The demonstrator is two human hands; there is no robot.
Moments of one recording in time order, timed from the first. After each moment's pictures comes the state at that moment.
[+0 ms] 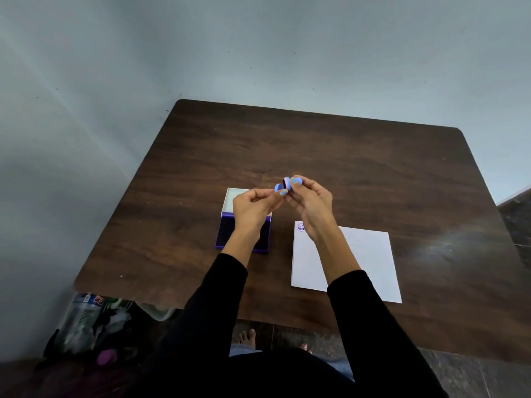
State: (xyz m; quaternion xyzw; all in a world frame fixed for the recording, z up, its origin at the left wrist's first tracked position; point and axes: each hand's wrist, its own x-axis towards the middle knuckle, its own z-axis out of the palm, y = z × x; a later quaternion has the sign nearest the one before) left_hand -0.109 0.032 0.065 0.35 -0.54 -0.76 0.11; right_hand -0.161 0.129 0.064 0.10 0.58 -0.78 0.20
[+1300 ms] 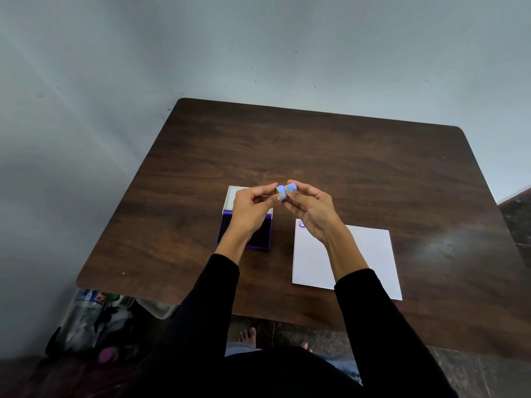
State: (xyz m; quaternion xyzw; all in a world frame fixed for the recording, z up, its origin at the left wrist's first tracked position) left_hand -0.097 0.018 0.061 0.24 -0.69 -0.68 0.08; right_hand -0.156 0.141 0.066 0.06 0.55 -0.78 0.29
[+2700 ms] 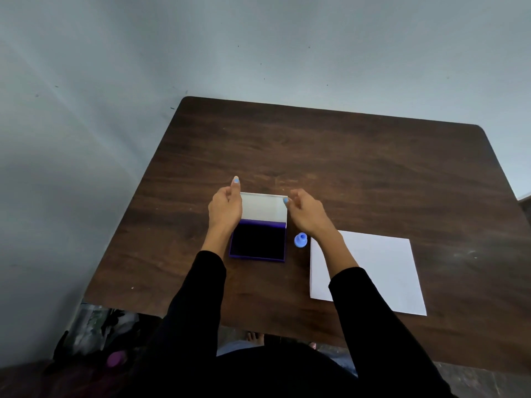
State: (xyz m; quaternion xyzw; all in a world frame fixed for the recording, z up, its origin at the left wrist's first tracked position) left_hand -0.110 -0.056 0.041 0.43 -0.74 -0.51 0.06; right_hand -0.173 0.098 0.038 -0.11 0.89 -0.37 0.24
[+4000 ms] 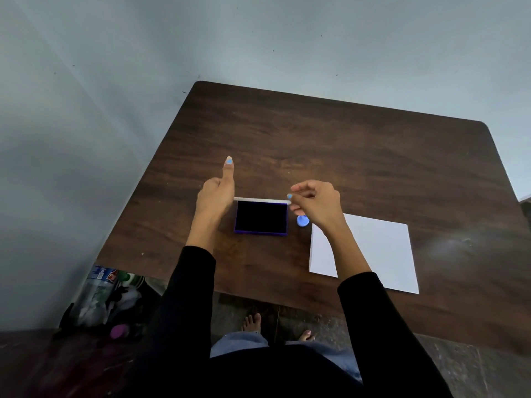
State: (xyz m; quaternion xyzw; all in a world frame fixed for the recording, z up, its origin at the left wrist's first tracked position) left_hand -0.061 -0.058 0.074 0.45 -0.75 -0.49 0.02; right_hand -0.135 0.118 0.059 -0.07 0.84 -0.50 0.19
